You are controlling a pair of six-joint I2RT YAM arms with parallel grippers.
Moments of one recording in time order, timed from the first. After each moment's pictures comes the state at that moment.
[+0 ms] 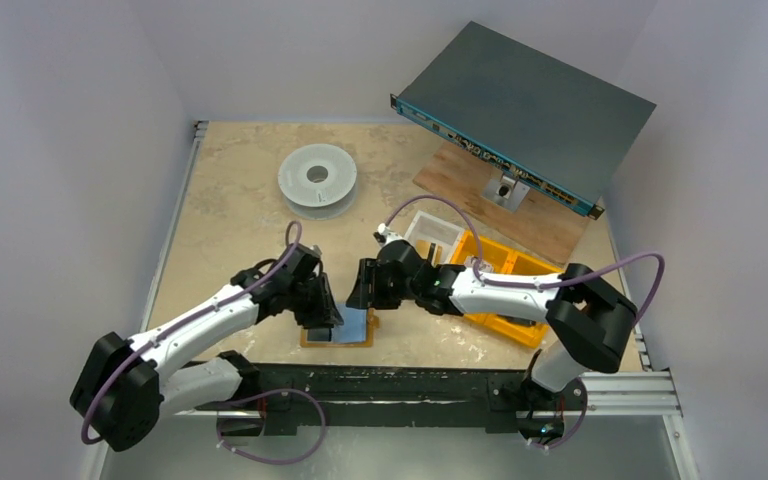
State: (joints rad) left arm -0.61 1.06 0.57 -0.60 0.20 -0.91; right arm 1.02 1.58 0.87 0.02 -0.07 0.94
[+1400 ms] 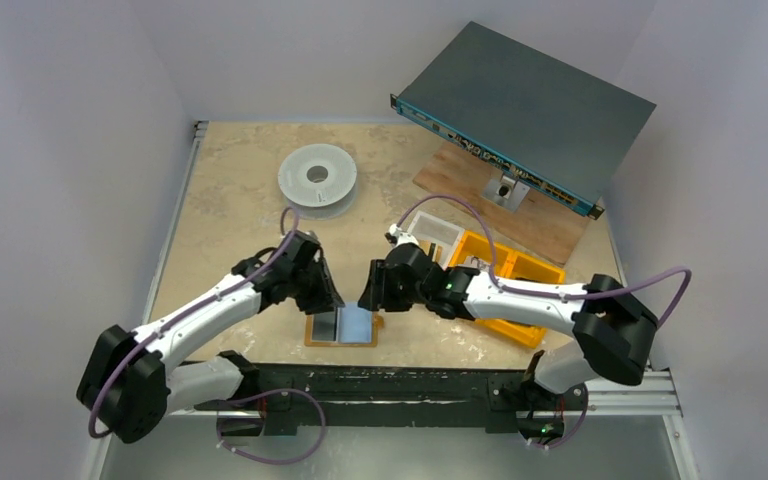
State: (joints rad) left arm -0.62 1.17 0.68 -0.55 0.15 -0.93; right arm 1.03 1.44 0.82 -0.12 0.03 0.94
